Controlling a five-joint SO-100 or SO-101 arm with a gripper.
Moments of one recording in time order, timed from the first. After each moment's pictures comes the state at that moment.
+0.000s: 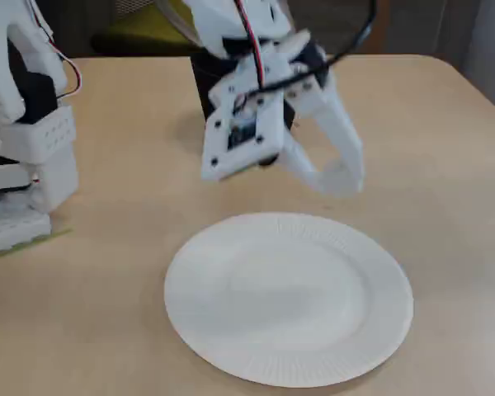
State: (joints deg) arm 21.2 105.9 101.8 50.0 -2.5
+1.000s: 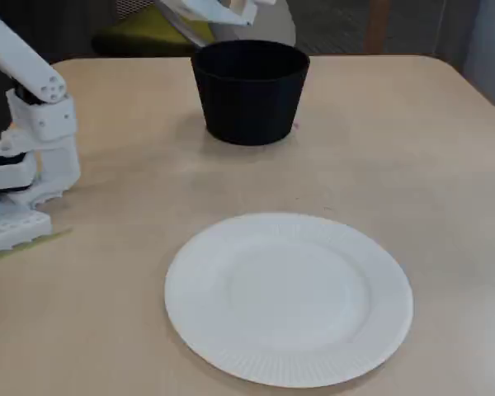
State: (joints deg) arm -37.4 124.9 120.9 36.1 -16.2
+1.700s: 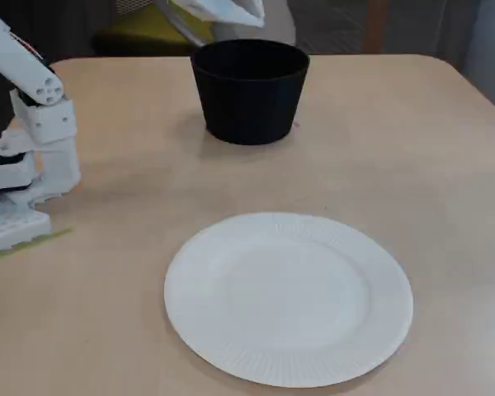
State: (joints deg) arm -25.6 127.0 114.0 43.8 -20.0
